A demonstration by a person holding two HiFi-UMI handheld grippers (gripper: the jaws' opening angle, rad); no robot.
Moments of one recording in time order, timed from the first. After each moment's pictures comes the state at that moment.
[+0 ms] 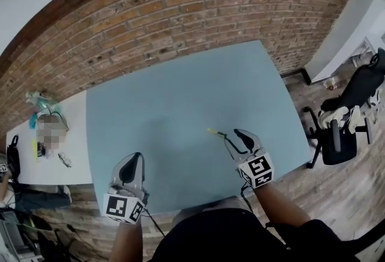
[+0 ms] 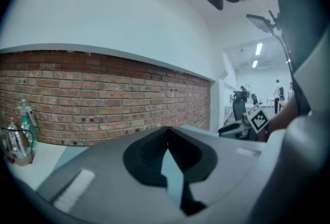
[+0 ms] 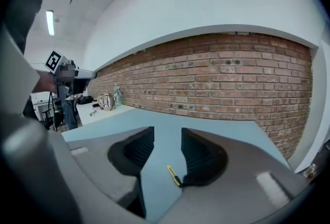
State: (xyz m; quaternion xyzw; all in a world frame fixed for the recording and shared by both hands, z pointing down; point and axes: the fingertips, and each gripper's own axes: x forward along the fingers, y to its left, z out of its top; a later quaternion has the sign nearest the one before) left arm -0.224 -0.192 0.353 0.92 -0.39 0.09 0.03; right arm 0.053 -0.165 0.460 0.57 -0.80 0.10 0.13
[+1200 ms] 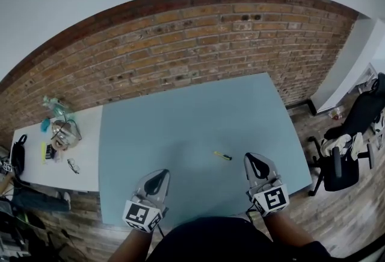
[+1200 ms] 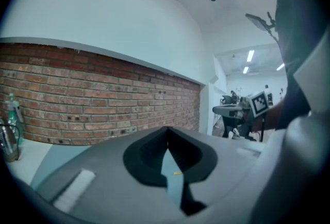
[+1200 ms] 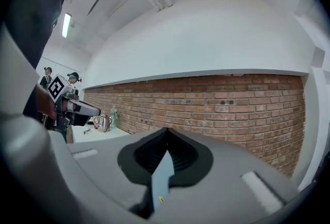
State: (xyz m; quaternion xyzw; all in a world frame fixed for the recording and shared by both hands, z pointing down) left arm -0.180 -0.160 0.359 0.94 -0.34 0.07 0.03; right arm 0.060 -0.128 0.338 0.60 -0.80 -0.04 0.03
